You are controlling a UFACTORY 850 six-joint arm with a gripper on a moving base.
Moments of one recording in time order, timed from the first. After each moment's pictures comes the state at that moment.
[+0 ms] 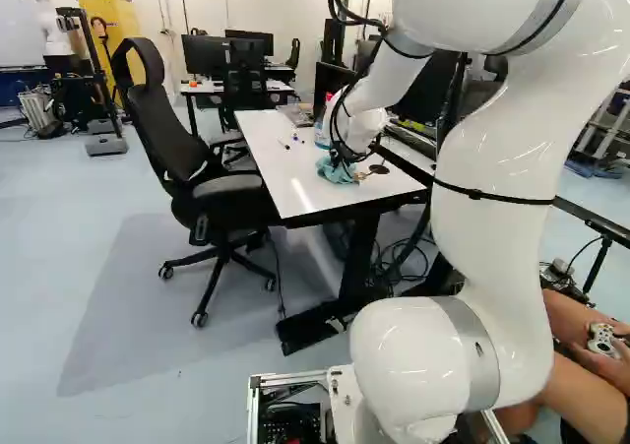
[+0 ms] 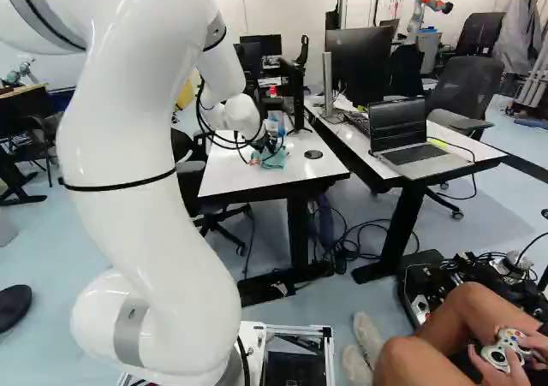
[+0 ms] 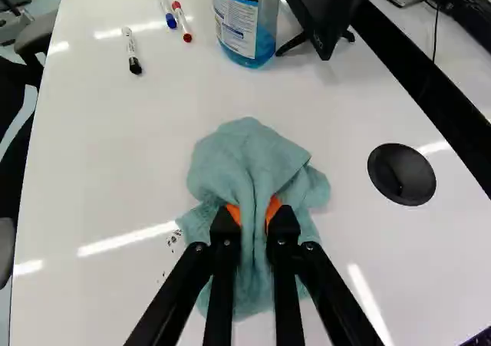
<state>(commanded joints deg) -3.0 -16.4 -52.9 0.3 7.1 0.0</state>
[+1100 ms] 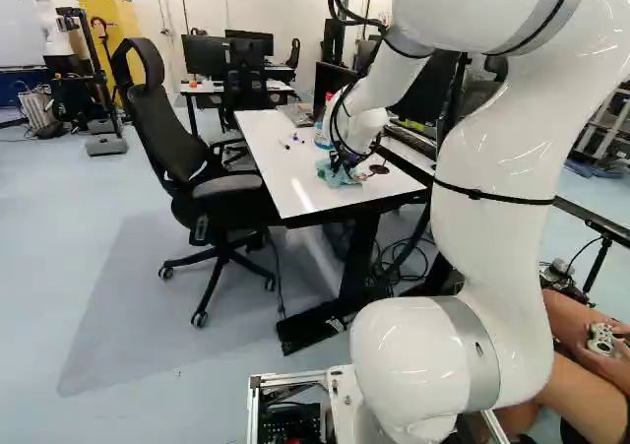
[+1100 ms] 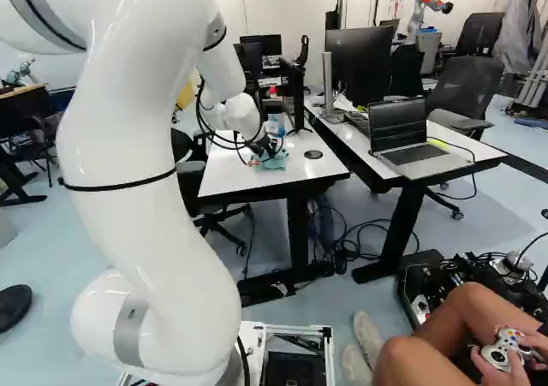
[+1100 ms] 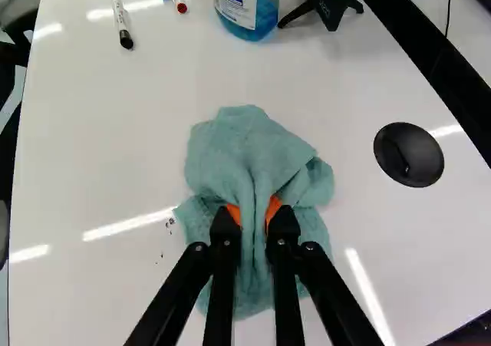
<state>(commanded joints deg) -3.0 -16.4 -52.9 0.3 2.9 0.0</state>
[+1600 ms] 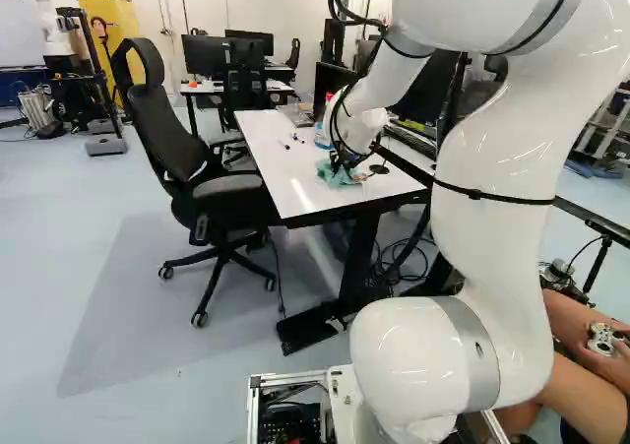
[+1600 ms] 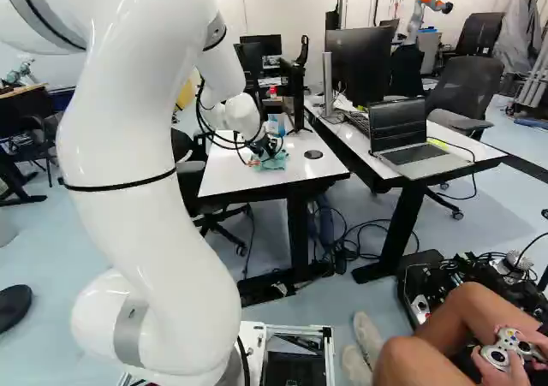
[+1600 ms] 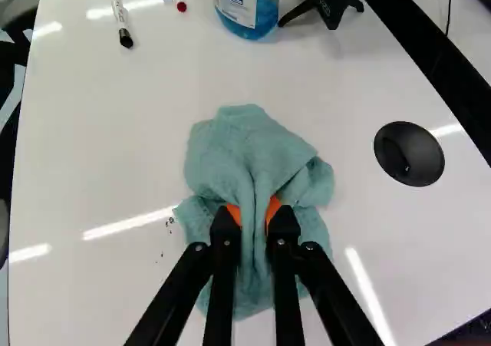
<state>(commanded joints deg) -3.0 -16.4 -52.9 0.3 2.7 0.0</state>
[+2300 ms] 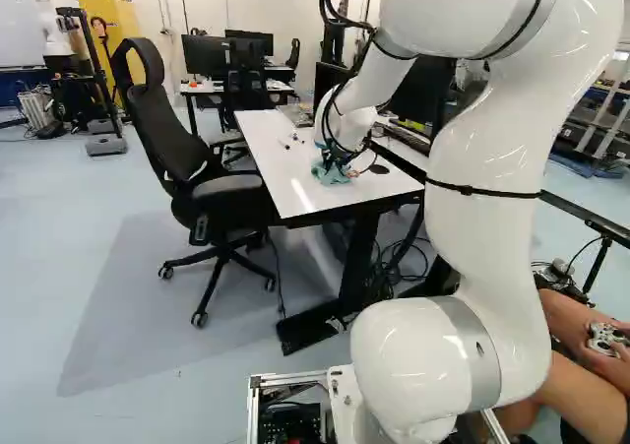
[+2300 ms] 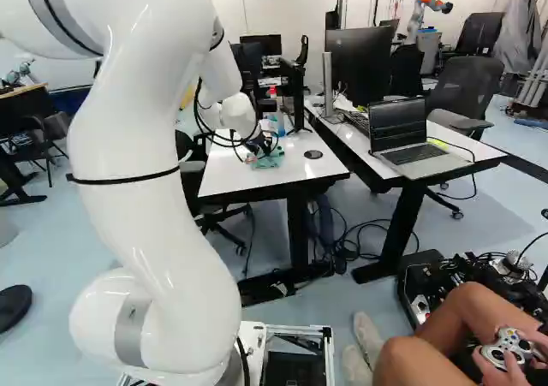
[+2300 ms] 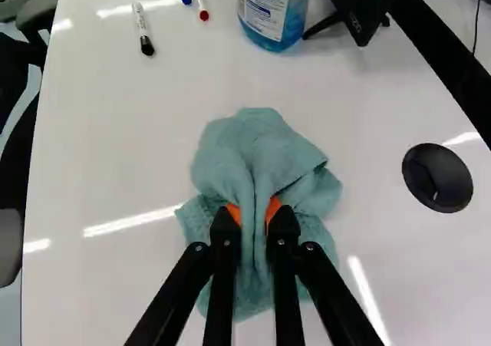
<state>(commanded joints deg) 0.1 -19.9 -57.2 0.3 2.7 0.0</state>
